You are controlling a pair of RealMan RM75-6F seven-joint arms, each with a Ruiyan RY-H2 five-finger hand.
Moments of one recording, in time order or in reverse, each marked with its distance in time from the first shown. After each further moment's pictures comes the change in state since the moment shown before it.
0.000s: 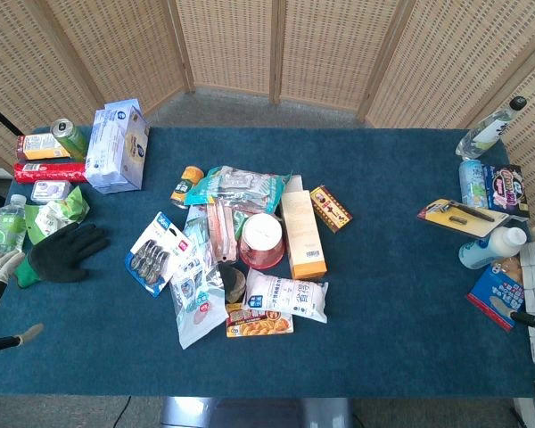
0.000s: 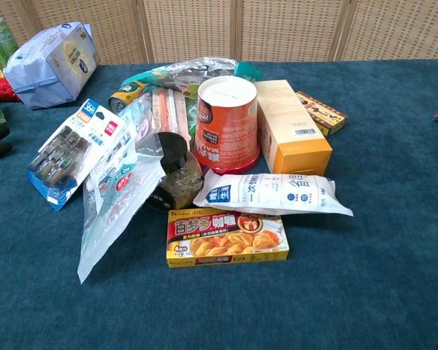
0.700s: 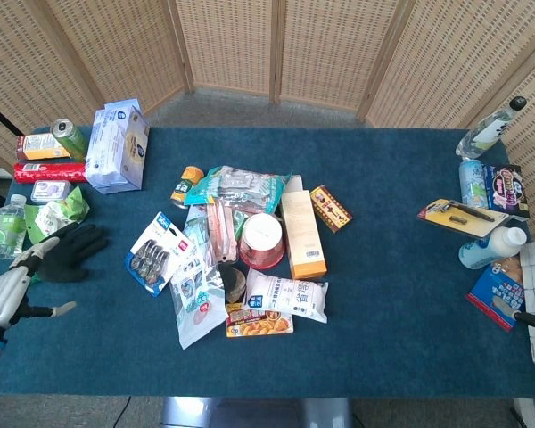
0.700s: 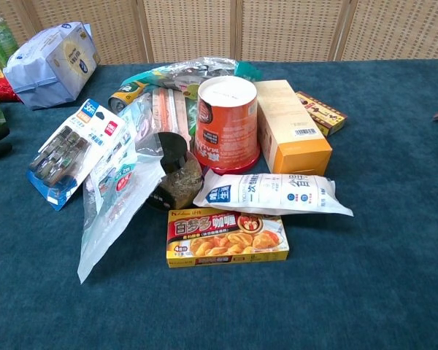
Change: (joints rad) left arm -0.200 -0.094 -0.114 0.086 -0.279 -0.444 -0.283; right arm -0.008 0.023 0.008 -0.012 0.004 -0.003 0.038
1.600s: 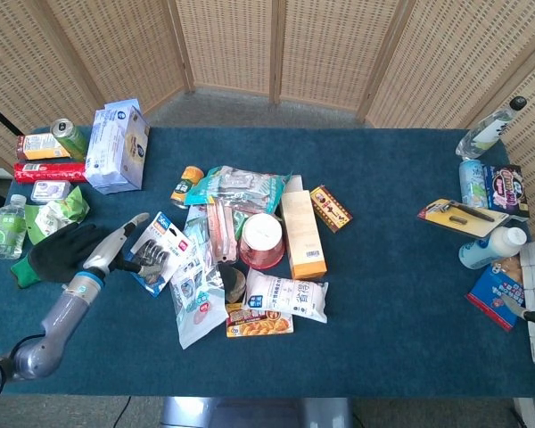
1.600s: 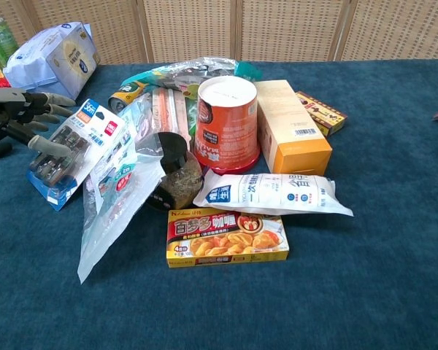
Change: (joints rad) left arm -0.350 -0.321 -0.138 0.208 -0.402 -0.364 0.136; right arm -0.010 0.021 0.012 0.010 0.016 -0.002 0.048
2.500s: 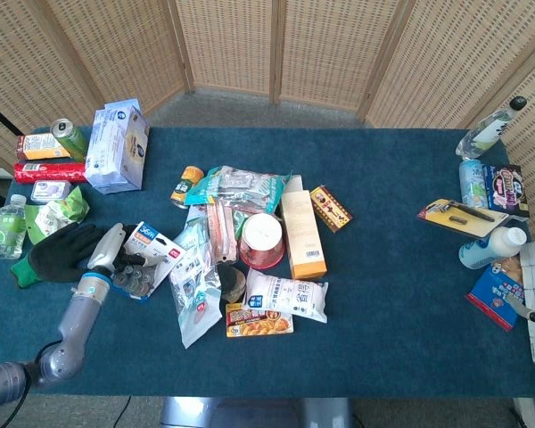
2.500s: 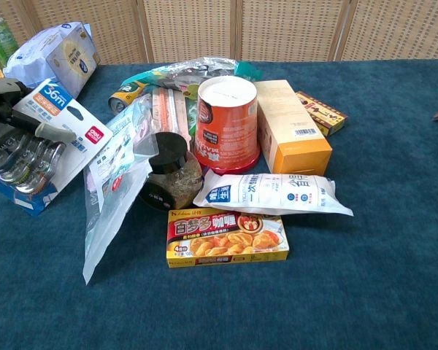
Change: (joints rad) left arm 0.019 -0.088 -0.044 -0.028 -0.117 0.203 0.109; right arm -0.013 0.025 0.000 -0.011 -0.022 0.013 0.050
